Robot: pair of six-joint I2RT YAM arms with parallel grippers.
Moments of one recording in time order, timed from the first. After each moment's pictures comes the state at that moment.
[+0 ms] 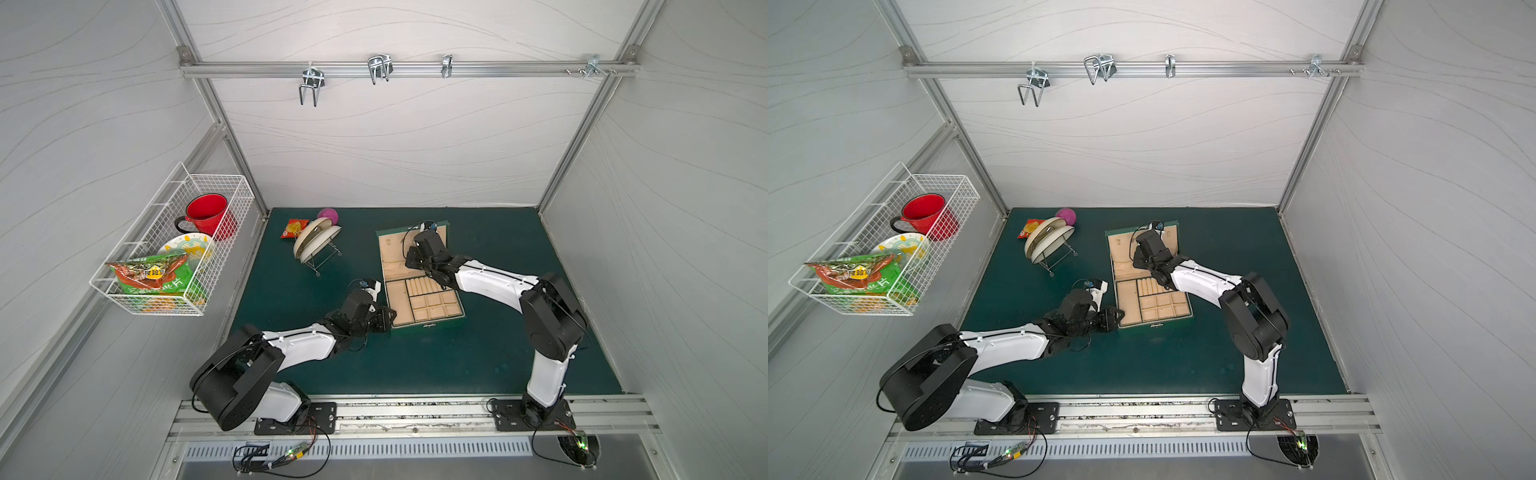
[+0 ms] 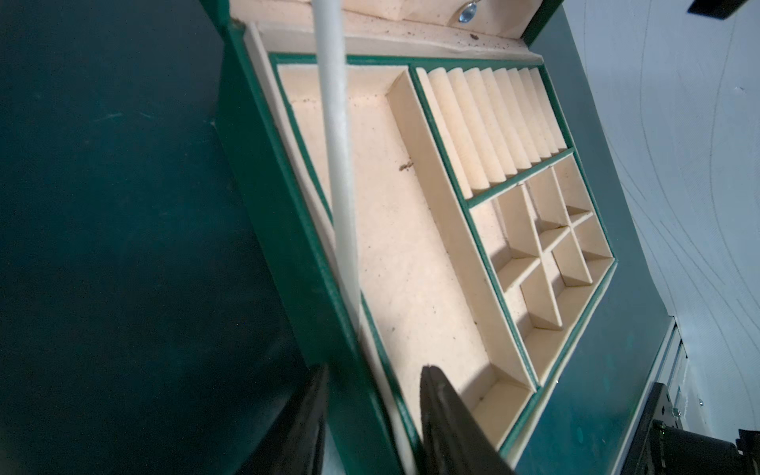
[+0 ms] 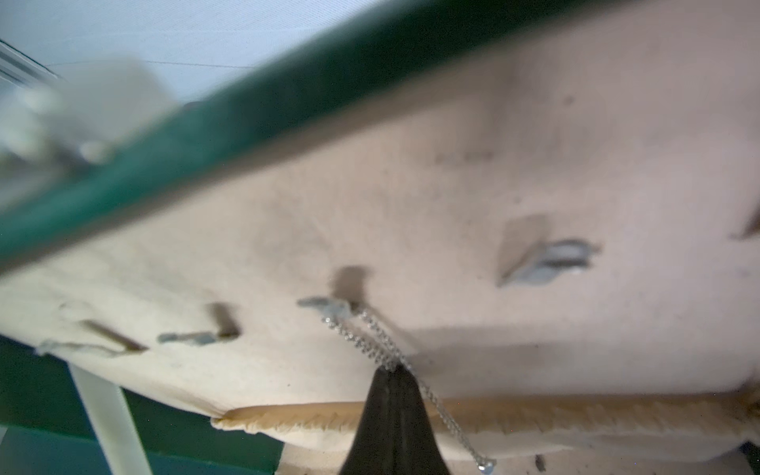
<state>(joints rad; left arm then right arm) -0.65 1.40 0.45 0.26 0.18 -0.65 0.74 1.86 1.28 -0.07 0.22 0.61</state>
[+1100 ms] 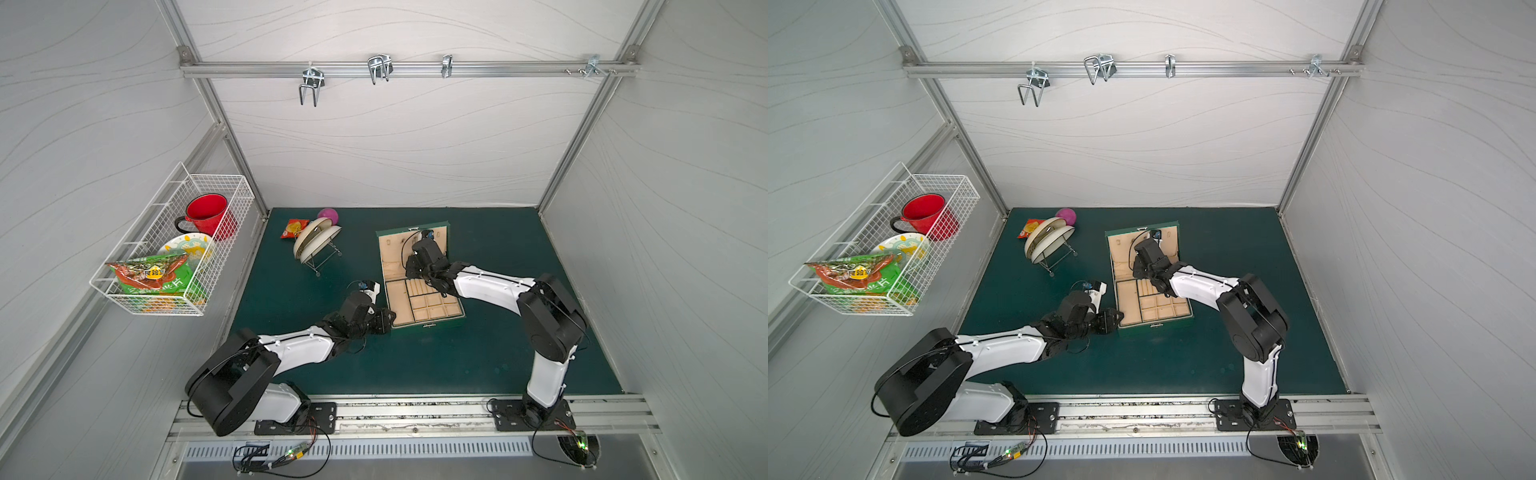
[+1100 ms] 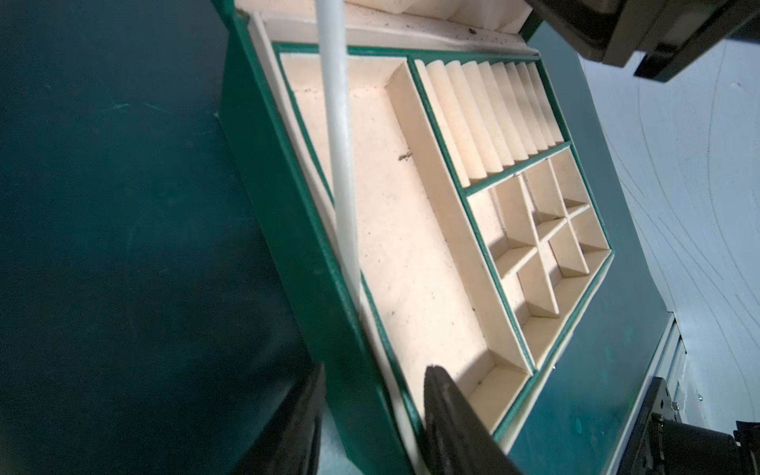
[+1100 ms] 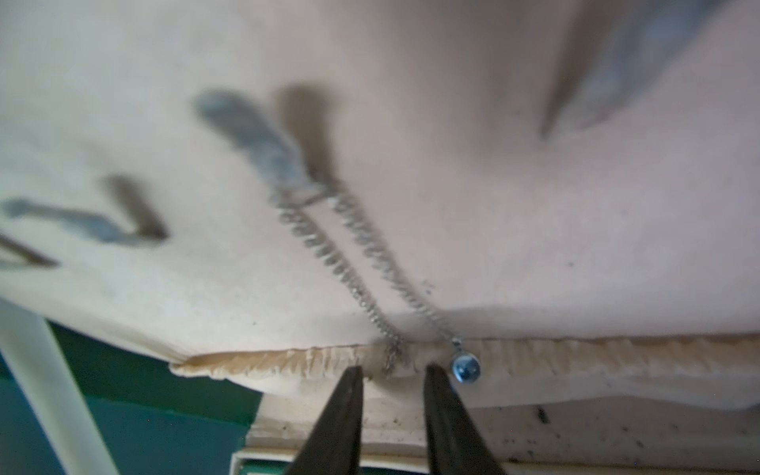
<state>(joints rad) -0.65 1.36 0.43 0.25 0.17 -0.65 0.76 1.84 1.22 -0.07 0.20 0.60</state>
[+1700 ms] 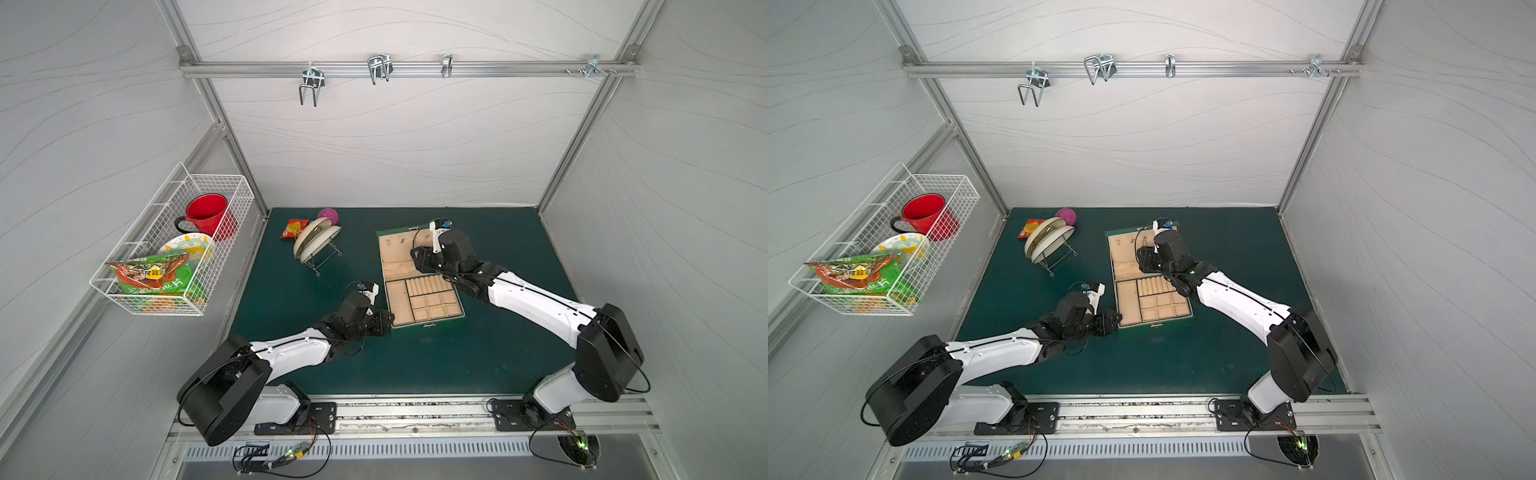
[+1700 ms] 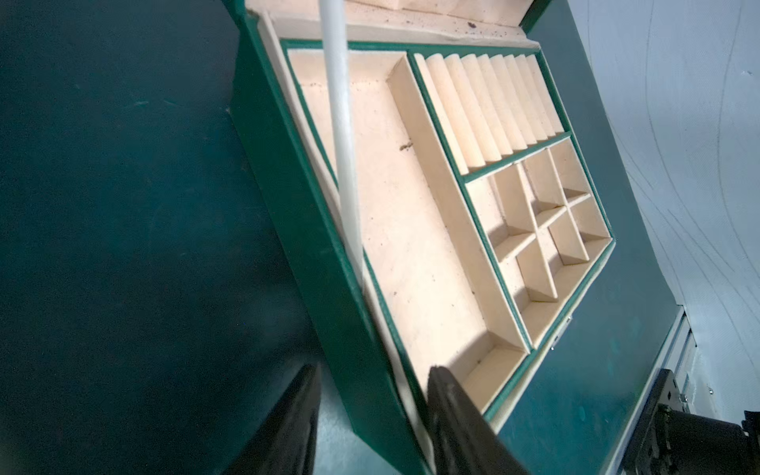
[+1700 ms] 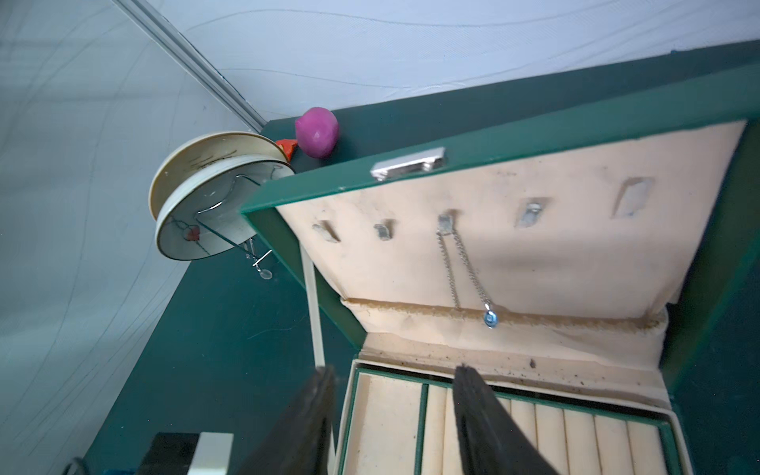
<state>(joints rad) -0.65 1.30 0.42 0.18 0.14 -0.63 0.71 1.54 1.12 -0.11 0.05 0.51</state>
